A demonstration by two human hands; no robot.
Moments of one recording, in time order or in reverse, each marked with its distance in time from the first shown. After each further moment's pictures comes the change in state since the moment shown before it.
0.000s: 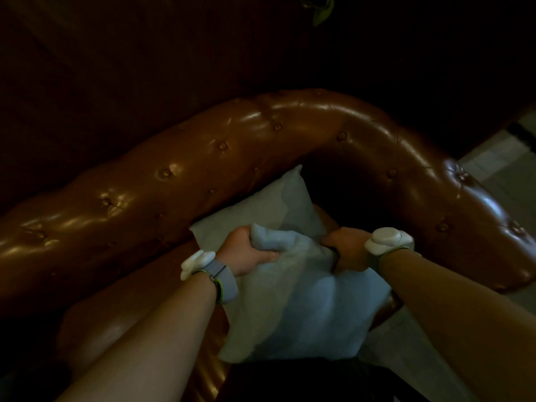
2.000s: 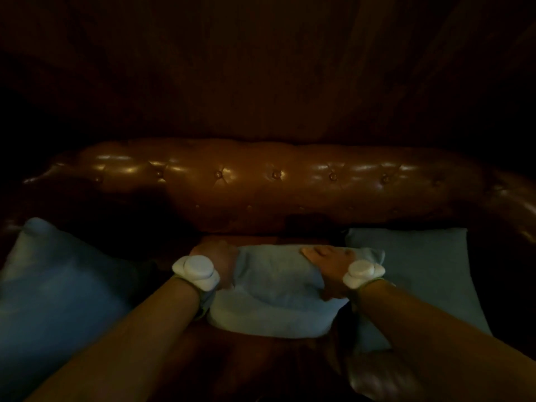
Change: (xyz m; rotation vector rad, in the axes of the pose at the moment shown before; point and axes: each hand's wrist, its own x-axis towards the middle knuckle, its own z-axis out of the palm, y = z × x) left_hand -0.262 -0.349 -0.299 0.840 0.139 -0.226; right_hand 0.101 -0.485 0.051 -0.546 0.035 -0.182
